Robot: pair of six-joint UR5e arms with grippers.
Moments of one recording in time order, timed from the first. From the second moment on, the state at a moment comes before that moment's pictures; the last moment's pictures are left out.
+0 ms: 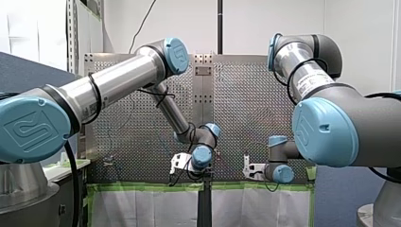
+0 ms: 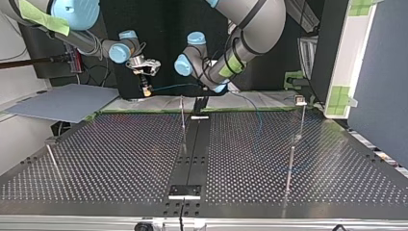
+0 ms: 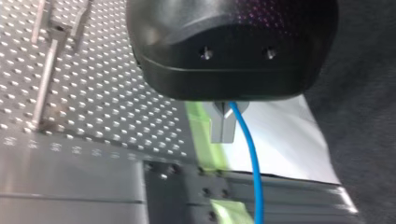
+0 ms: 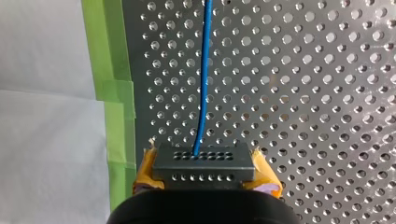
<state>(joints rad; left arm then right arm) -0.67 -2.62 -1.35 -2.94 -2.21 -1.75 1.83 -0.58 1.75 -0.95 1.28 1.58</state>
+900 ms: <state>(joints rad) -0.70 -2.59 -1.35 -2.77 -2.29 -1.76 1.82 -0.58 1.71 -0.93 1.27 1.59</state>
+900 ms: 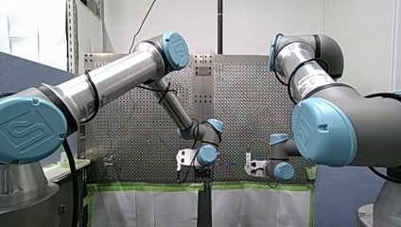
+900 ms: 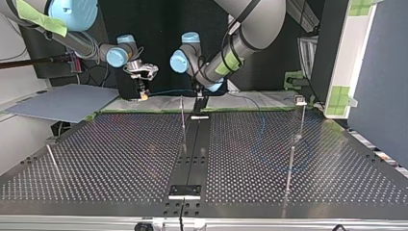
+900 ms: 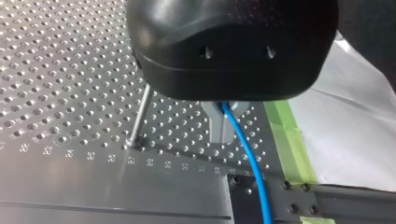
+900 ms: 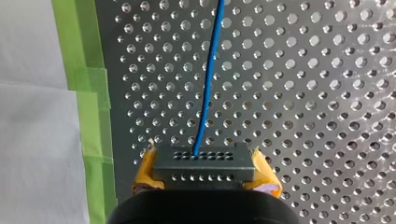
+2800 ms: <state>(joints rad) -0.65 -2.59 -1.32 -2.63 -2.19 -1.85 1.80 -0.58 1.64 -0.90 1.26 1.62</state>
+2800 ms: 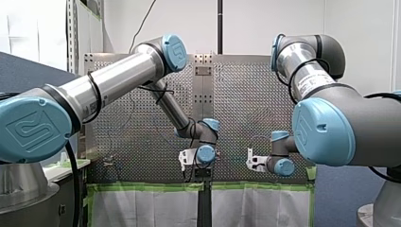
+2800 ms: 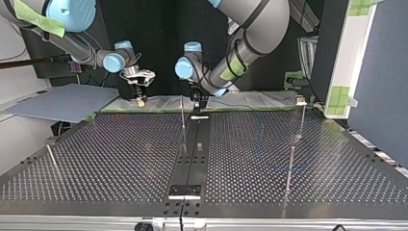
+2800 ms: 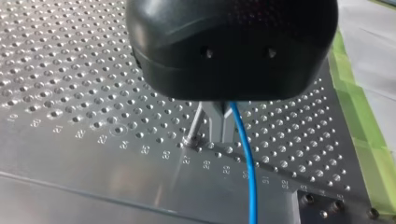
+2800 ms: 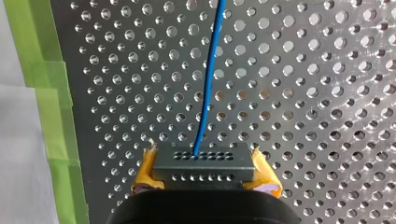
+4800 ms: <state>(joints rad) -0.54 -2.59 -1.26 -2.63 -2.10 -1.86 1.76 -0.58 1.54 -0.87 1.27 1.65</state>
